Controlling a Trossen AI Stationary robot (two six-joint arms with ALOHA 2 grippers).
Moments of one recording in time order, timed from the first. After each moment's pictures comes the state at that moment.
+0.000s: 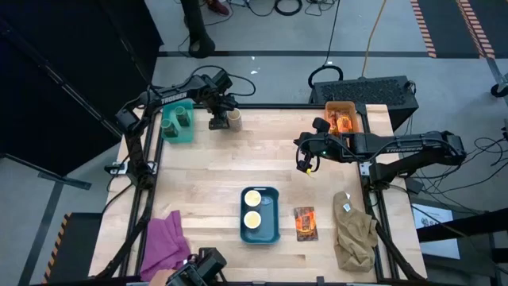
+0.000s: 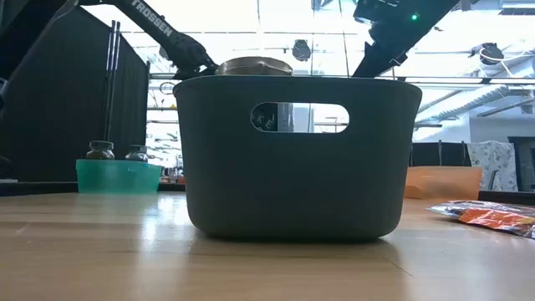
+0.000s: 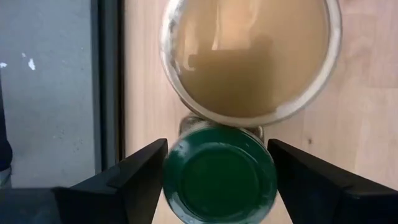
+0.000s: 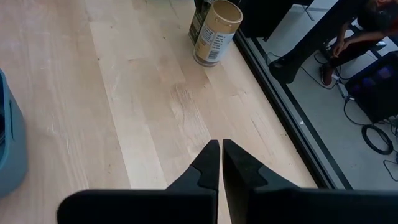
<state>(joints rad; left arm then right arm) 0.77 1.89 1.46 -0.87 0.10 0.74 -0.04 1.16 0.91 -0.48 0.47 0.05</state>
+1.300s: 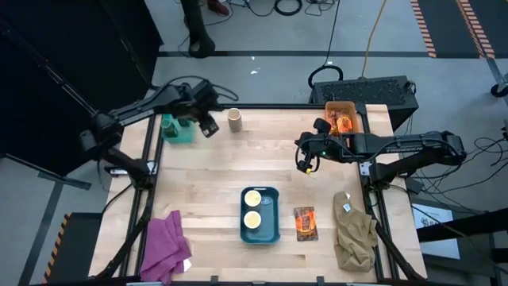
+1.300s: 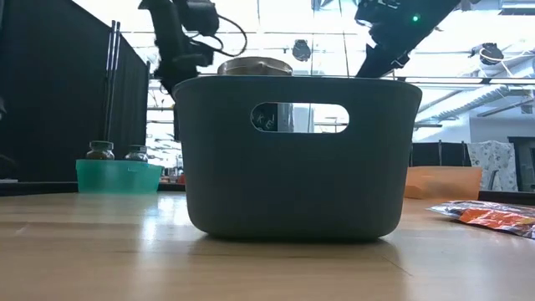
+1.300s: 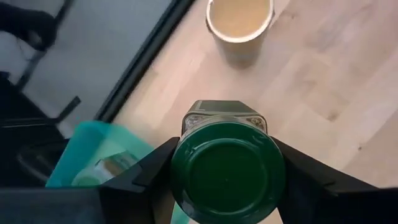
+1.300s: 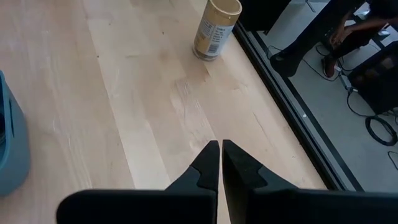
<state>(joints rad) 0.57 1.48 1.39 -1.10 -0.18 -0.02 -0.04 1.16 0.91 -0.50 0.47 0.09</state>
